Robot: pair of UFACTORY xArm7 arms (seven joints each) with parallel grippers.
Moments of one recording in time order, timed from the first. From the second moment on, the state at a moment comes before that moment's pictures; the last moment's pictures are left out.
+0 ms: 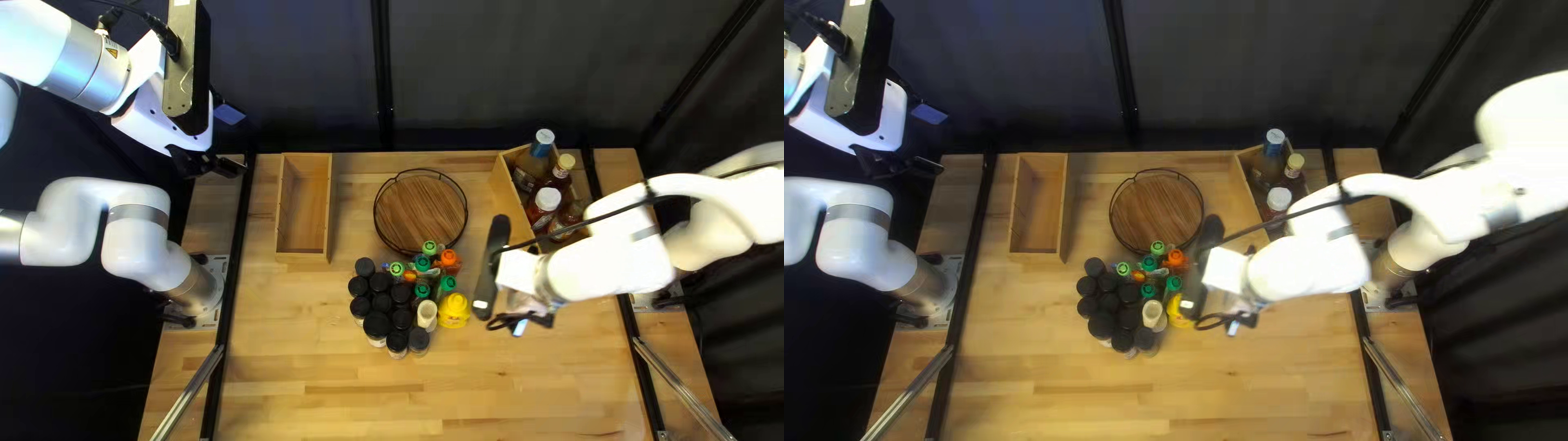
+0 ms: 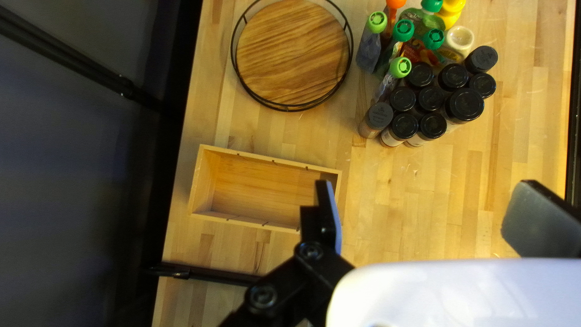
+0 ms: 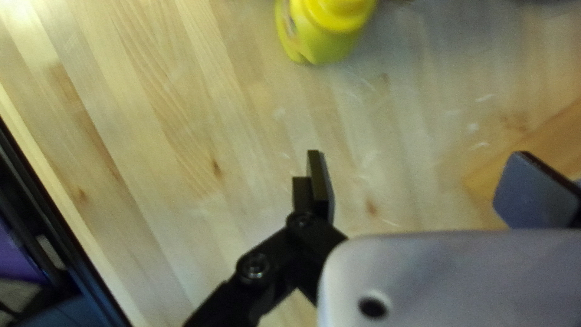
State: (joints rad) left arm 0.10 -1.06 0.03 0.92 0.07 1.41 0.05; right arm 2.76 0.14 -2.44 0.75 -0.17 0.76 0.85
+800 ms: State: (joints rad) left arm 0.10 -1.06 0.03 0.92 0.07 1.41 0.05; right arm 2.75 -0.18 -2.48 0.97 -0.45 0.76 1.09
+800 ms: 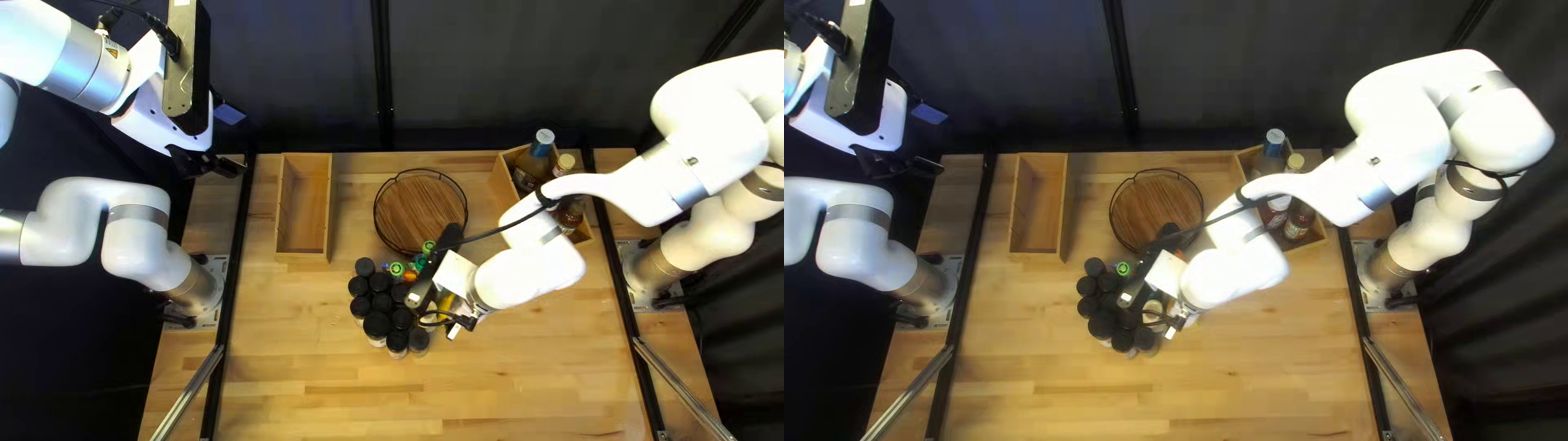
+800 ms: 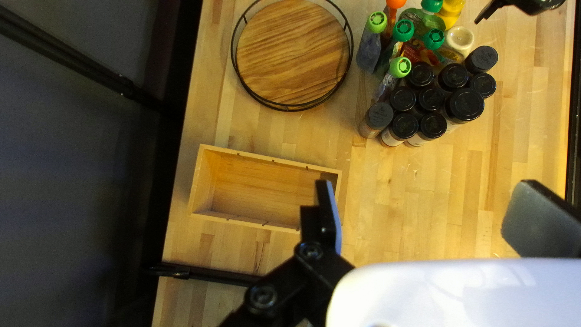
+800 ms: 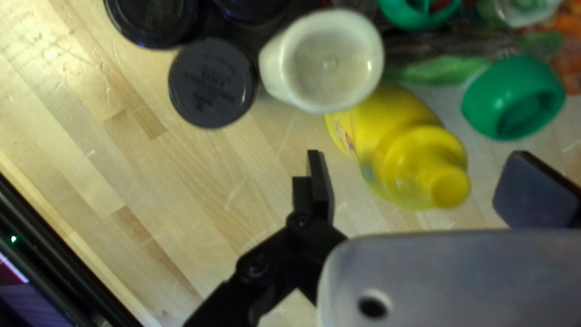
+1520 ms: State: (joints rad) left arm 0.10 -1.06 0.03 0.92 0.07 1.41 0.05; right arm 2.79 0.17 -2.48 0.82 -0.16 0.85 0.93
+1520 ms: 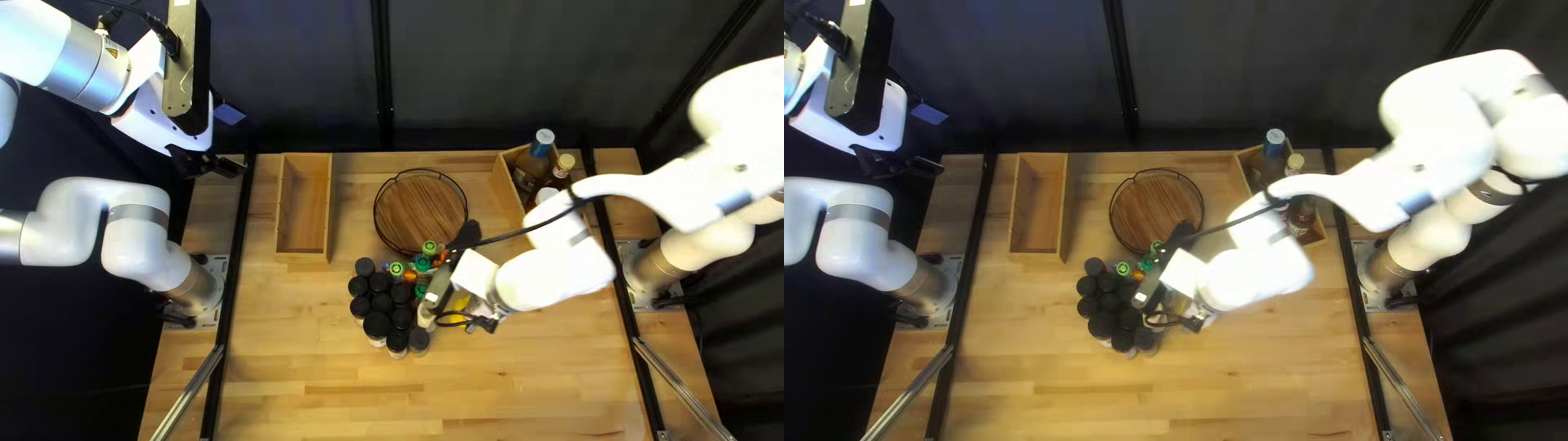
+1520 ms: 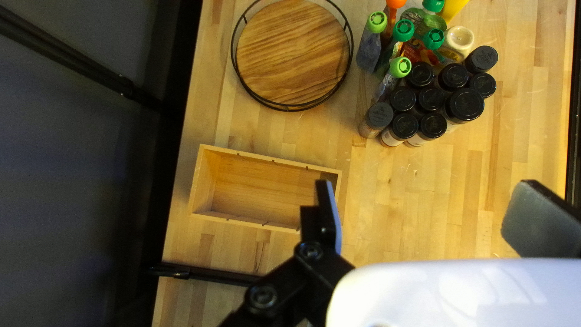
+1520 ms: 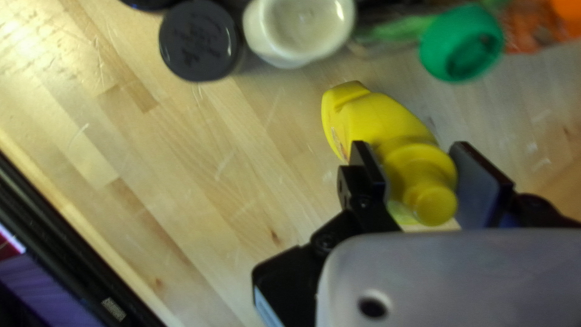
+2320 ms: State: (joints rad) left arm 0.10 -1.06 0.03 0.92 0.07 1.41 0.05; right arm 2.90 0.91 -2.83 0.37 0.01 1.10 0.55
